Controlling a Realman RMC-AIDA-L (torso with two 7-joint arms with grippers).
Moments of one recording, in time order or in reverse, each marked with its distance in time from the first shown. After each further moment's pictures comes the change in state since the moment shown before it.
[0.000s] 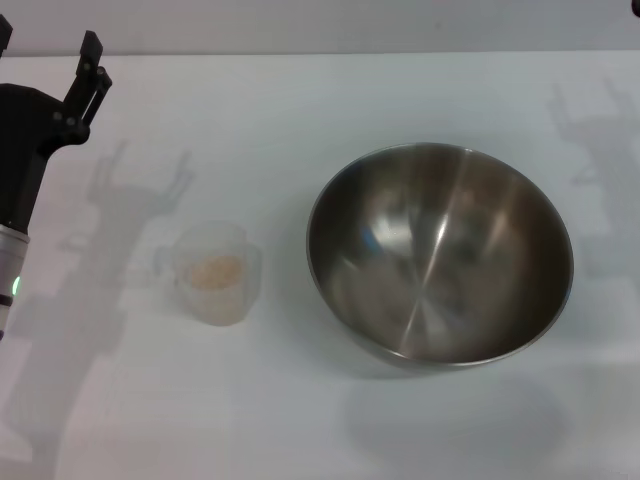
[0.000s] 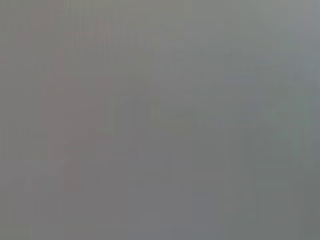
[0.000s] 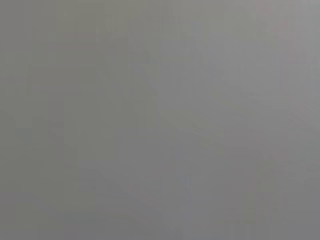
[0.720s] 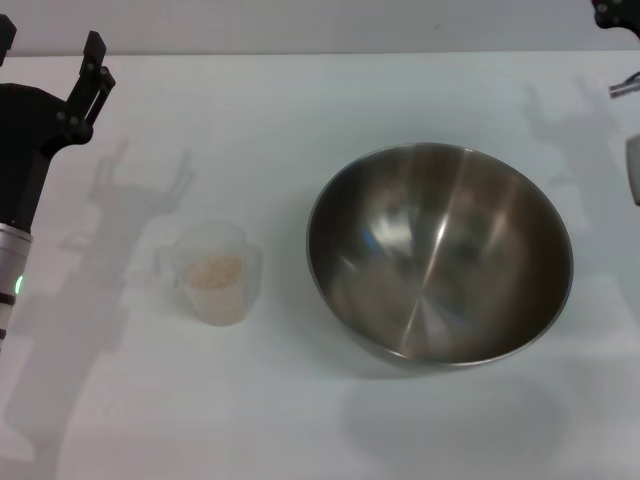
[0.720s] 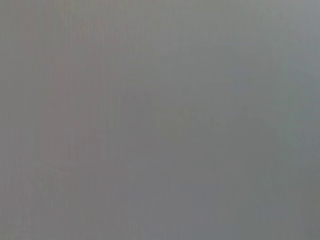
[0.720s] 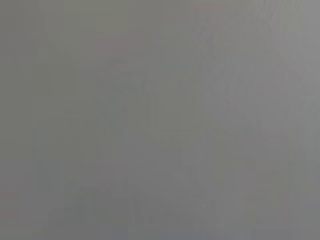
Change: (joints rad) left arm 0.000 -0.001 0.000 -0.003 -0.003 -0.011 -0.001; right arm 0.008 -0.003 -0.056 -0.033 -0.002 0.062 -0.189
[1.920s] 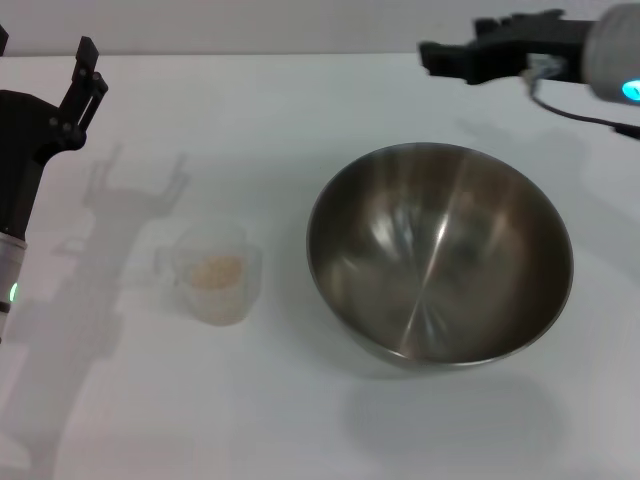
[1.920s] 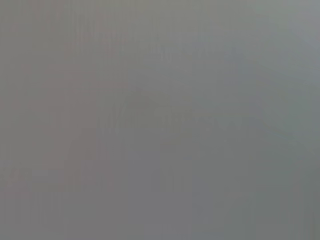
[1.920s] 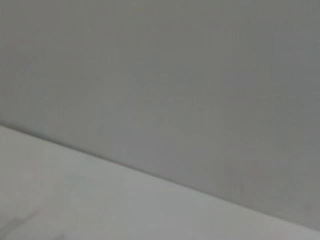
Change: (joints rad) left arm 0.016 0.000 -0.002 -0.002 0.000 0.011 -0.001; right arm -0.222 -0.004 0.450 -1.465 0.013 2.347 0.139
